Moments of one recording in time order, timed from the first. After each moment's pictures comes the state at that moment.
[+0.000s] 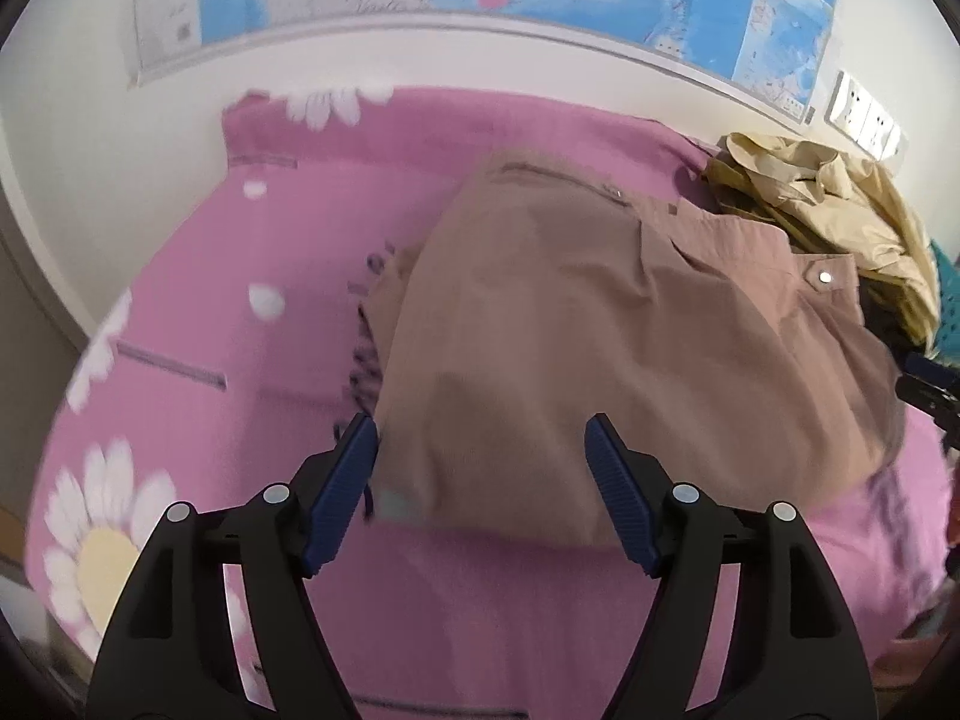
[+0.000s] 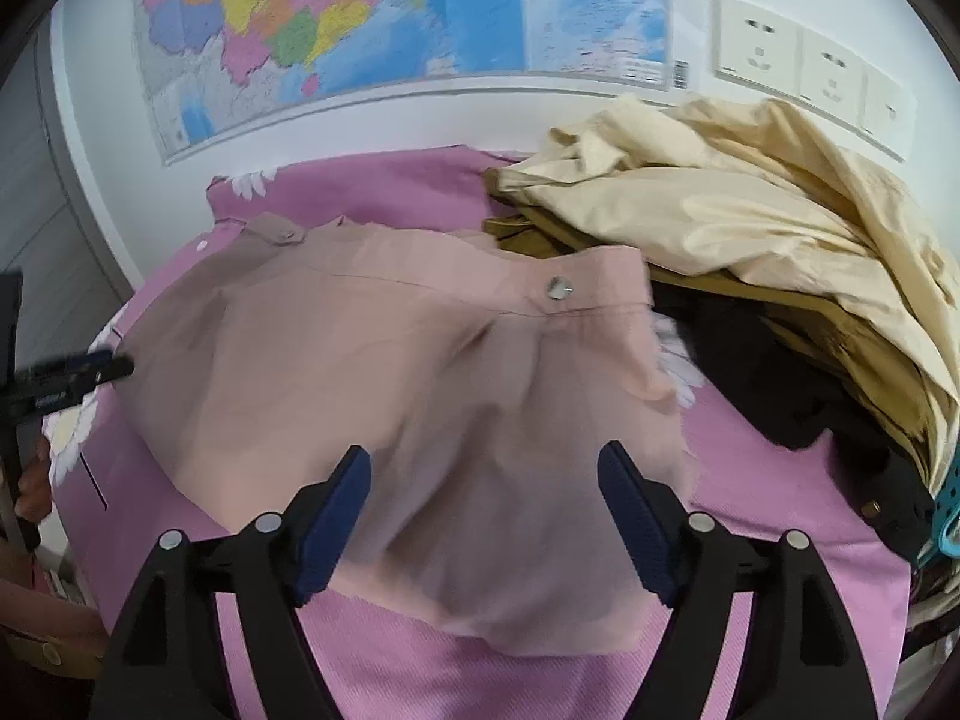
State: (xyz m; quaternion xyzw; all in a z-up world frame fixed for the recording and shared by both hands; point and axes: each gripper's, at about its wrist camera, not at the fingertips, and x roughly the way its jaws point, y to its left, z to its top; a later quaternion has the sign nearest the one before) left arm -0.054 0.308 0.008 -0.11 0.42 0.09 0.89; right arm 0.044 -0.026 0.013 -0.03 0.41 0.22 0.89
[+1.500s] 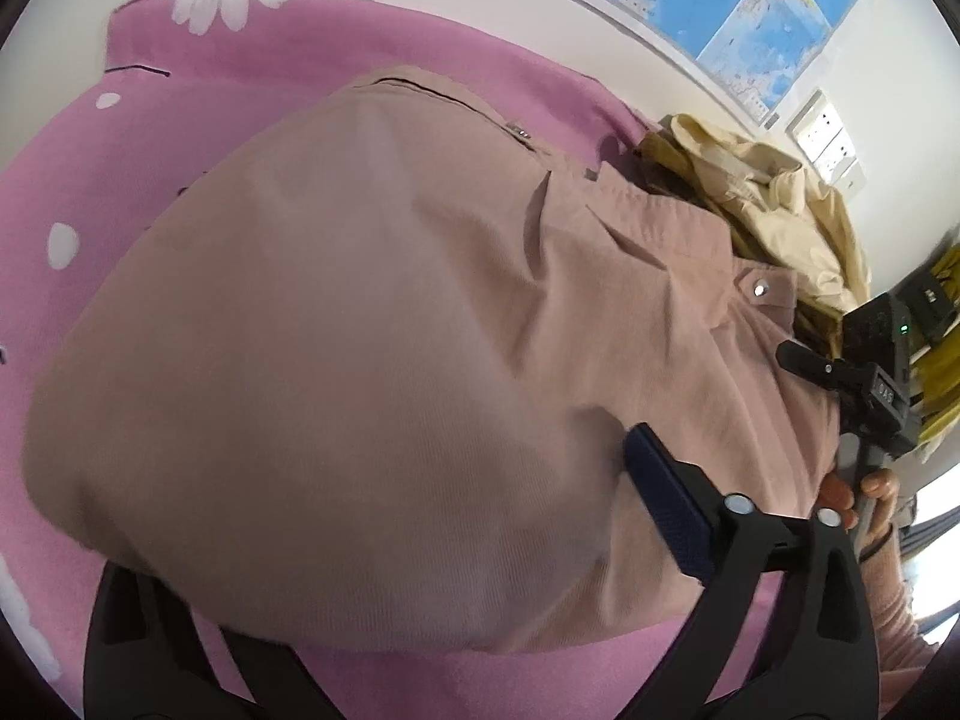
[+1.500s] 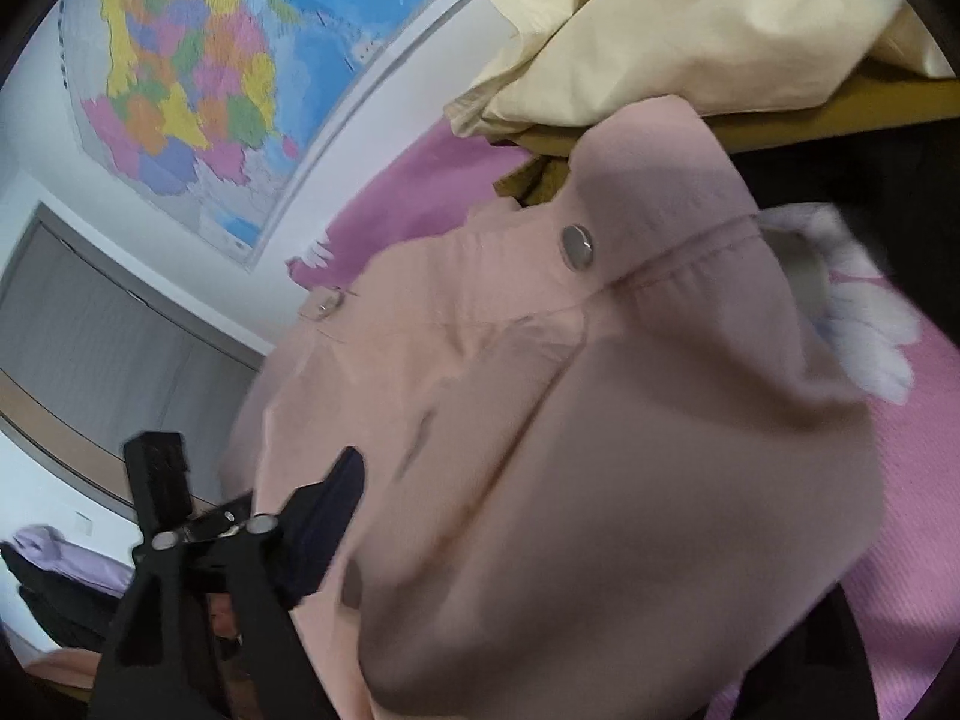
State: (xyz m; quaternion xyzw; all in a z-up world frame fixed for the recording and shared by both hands) left arm 0.013 0.291 -0.037 -0.23 0.44 -0.03 0.87; right arm 0.141 -0.035 -0.063 0.22 0.48 0.38 0.76
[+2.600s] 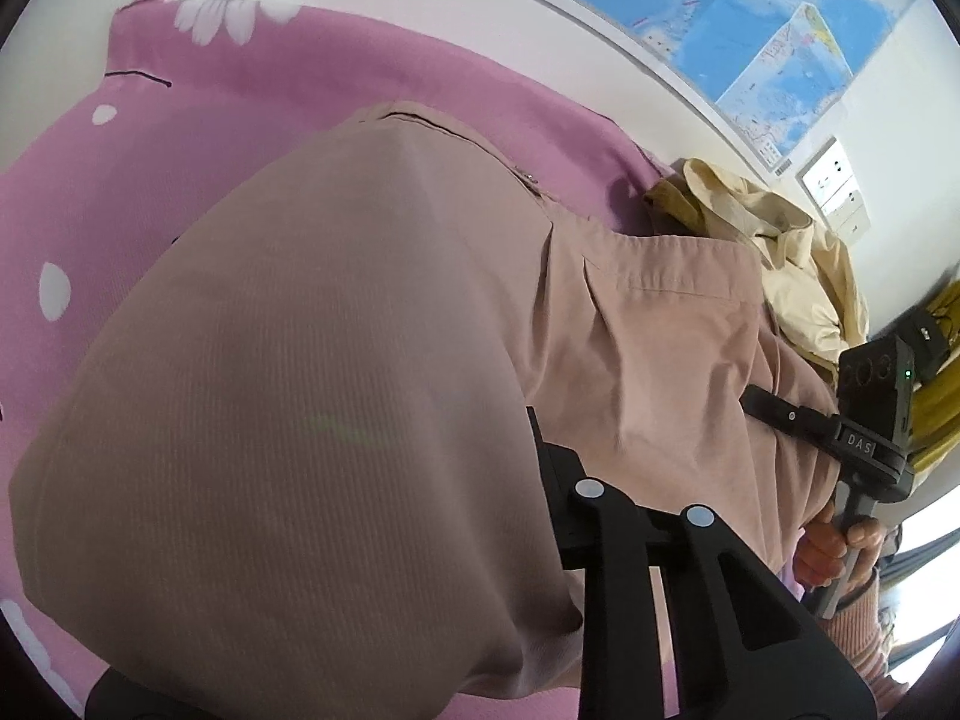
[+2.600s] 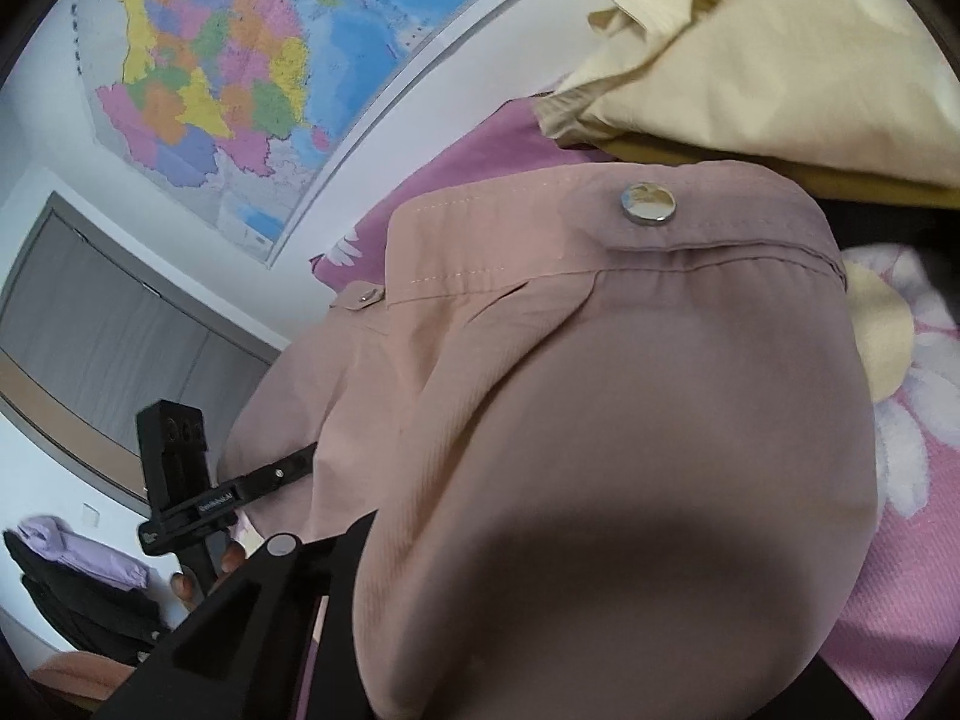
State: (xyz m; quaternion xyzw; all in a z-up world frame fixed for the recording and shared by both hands) left arm 0.033 0.305 -0.029 -0.25 0.43 -0.02 0.87; right arm 0.140 -0.005 -0.048 0.22 0.47 0.39 0.76
